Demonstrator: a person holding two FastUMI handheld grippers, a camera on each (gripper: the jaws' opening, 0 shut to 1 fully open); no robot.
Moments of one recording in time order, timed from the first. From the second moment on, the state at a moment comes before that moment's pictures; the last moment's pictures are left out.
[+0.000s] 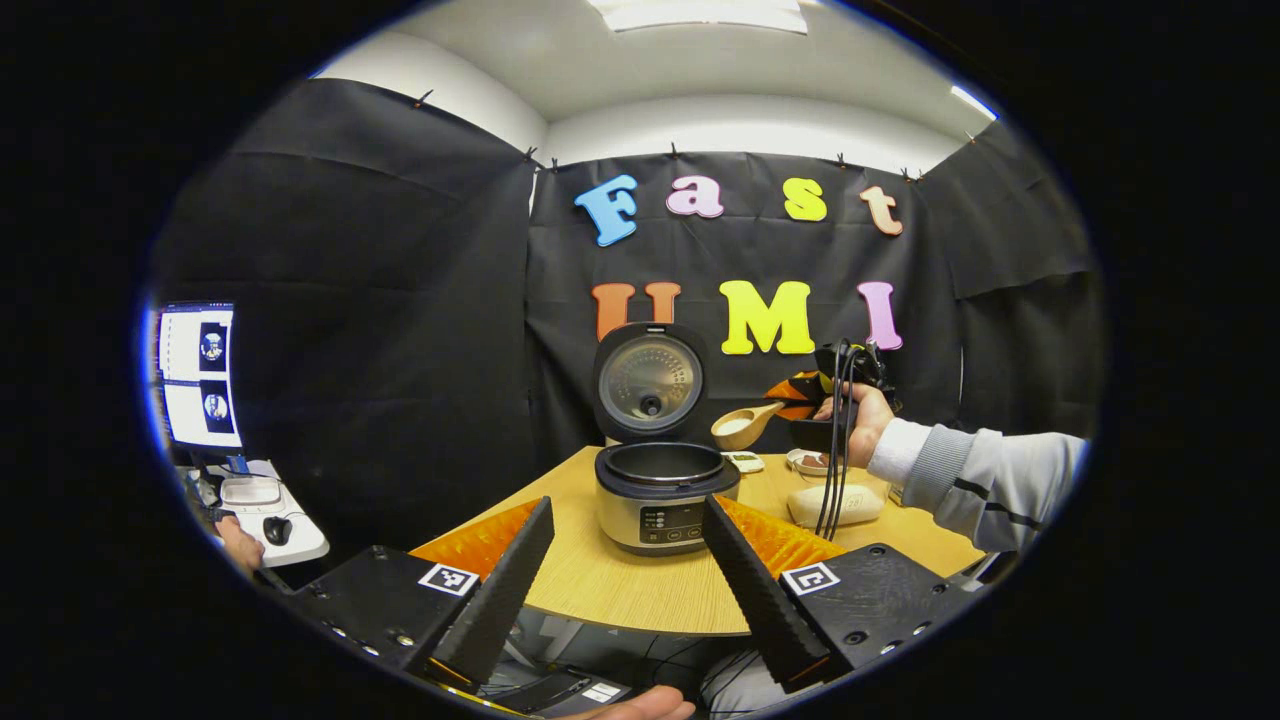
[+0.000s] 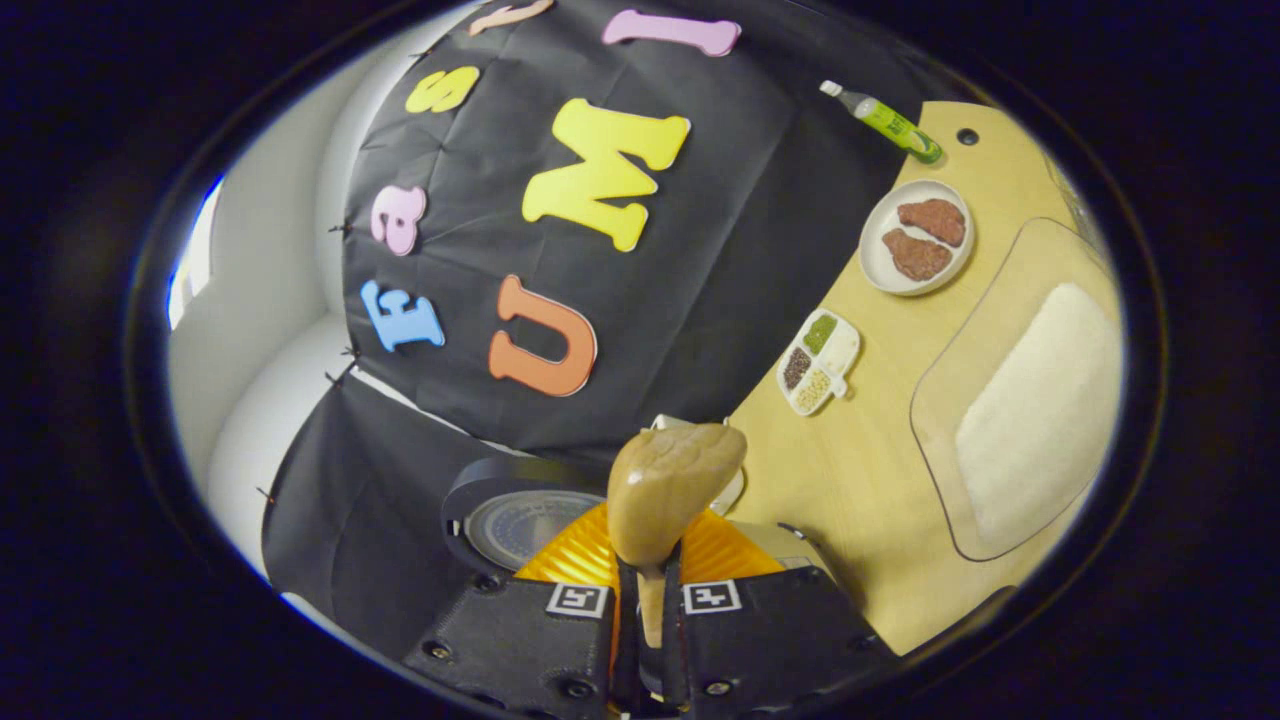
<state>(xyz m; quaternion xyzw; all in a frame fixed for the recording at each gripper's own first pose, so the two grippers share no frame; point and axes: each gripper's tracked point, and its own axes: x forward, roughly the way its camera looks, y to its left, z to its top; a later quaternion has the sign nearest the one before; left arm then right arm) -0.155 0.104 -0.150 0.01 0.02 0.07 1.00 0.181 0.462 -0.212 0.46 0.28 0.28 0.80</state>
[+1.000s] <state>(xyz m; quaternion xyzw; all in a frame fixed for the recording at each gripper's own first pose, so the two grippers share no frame) -0.154 0.098 -0.155 0.02 0.03 0.06 1.00 0.144 0.519 -0.162 0.20 0.17 0.31 0.91</state>
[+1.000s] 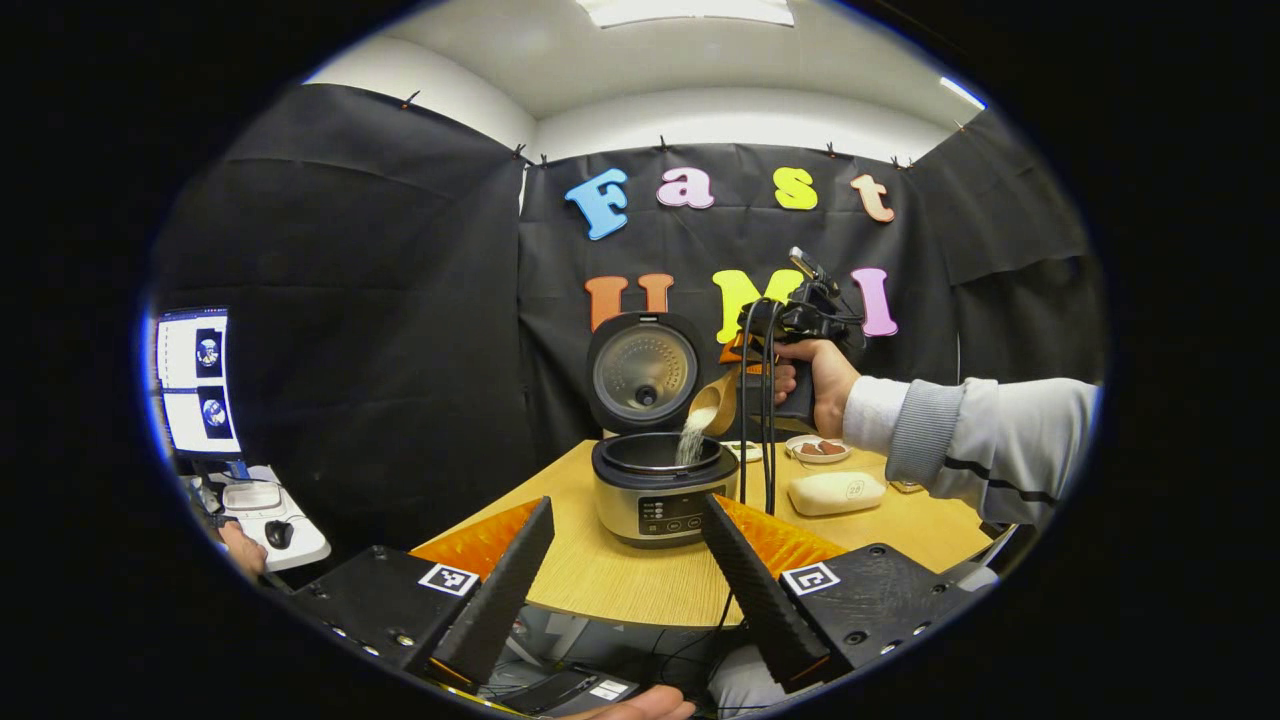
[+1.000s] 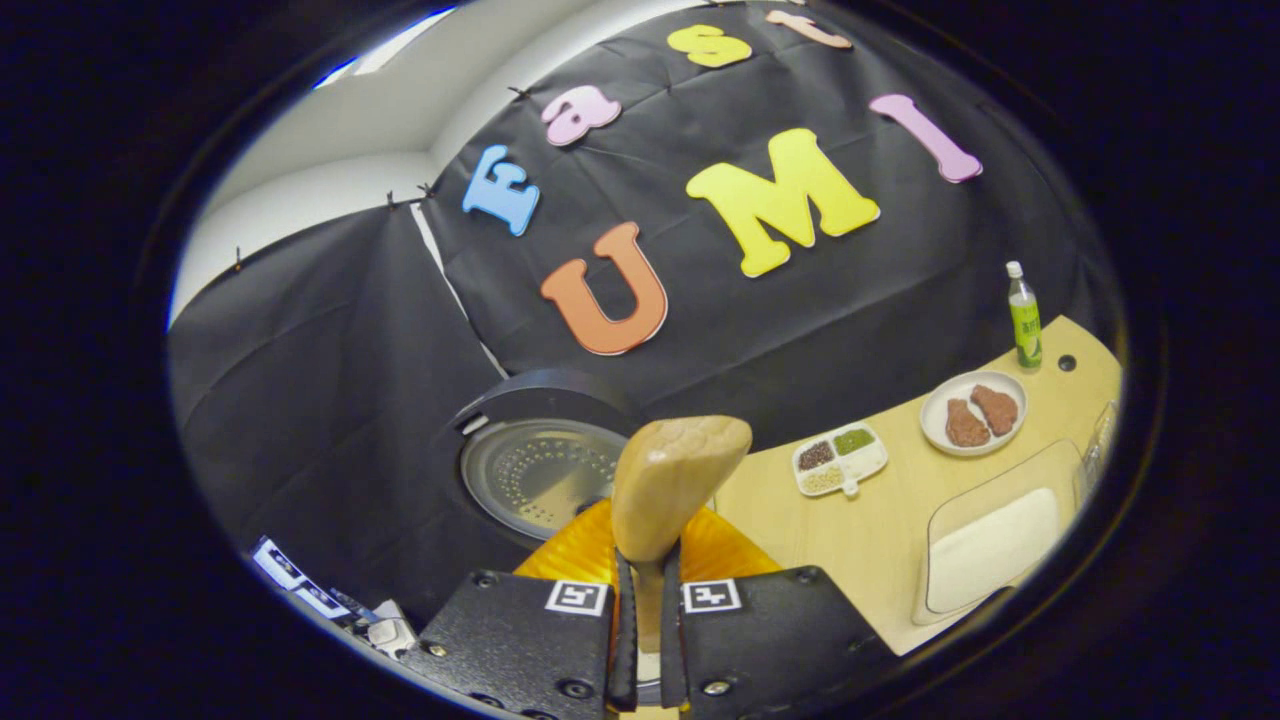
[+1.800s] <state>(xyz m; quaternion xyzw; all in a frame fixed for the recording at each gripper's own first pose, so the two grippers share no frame) -0.151 0.079 -0.160 0.00 0.03 0.03 1.00 0.105 0.561 -0.123 -0.03 0.00 0.31 0.95</state>
